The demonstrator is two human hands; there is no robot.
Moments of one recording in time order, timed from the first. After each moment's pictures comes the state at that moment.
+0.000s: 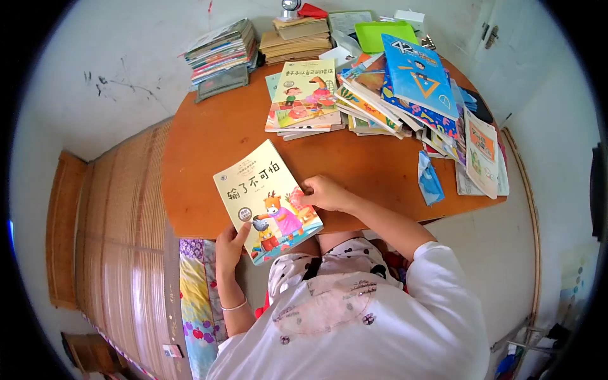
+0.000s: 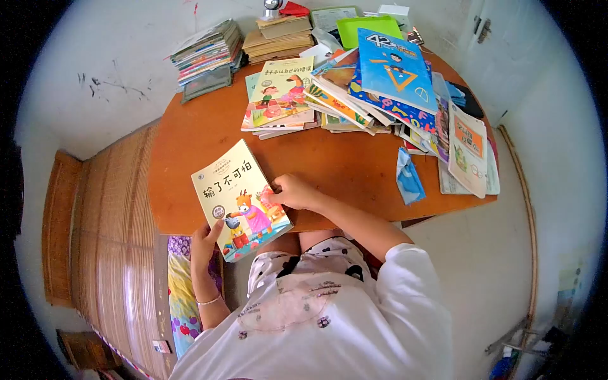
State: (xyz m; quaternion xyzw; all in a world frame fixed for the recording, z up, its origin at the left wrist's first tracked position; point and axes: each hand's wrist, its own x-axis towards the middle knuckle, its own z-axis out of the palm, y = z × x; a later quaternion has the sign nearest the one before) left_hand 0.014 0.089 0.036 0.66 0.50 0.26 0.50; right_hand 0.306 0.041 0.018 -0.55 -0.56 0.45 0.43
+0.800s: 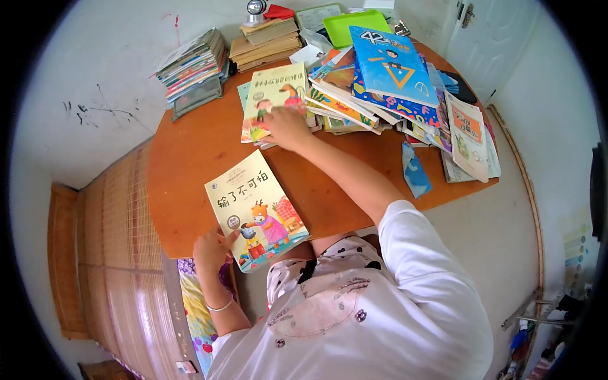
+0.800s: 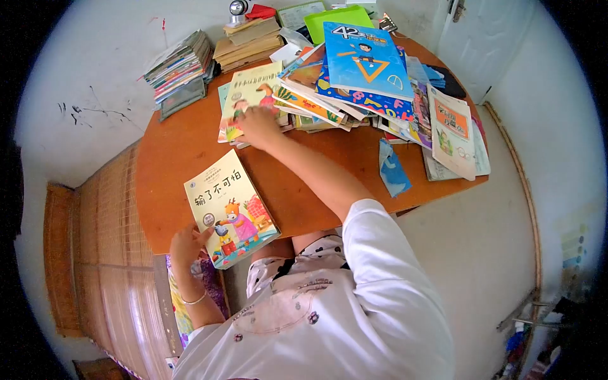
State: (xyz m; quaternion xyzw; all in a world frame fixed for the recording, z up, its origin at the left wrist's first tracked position) left_hand 0.043 0.109 0.102 0.77 0.57 -0.01 0.28; right_hand 0.371 0.172 0.043 -0.67 -0.66 -0.22 0.27
